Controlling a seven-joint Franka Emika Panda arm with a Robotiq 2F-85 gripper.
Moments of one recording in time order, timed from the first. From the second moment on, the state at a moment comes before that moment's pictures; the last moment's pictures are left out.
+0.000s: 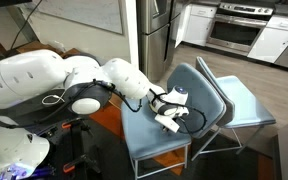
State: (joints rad) arm -0.13 1.34 0.04 -1.16 -0.12 2.38 -0.52
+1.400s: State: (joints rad) arm -0.04 1.07 0.07 -1.42 -0.12 2.38 -0.45
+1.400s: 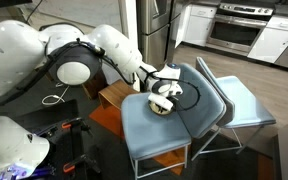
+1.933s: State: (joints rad) arm 0.03 1.07 0.09 -1.44 -0.14 2.43 -0.44
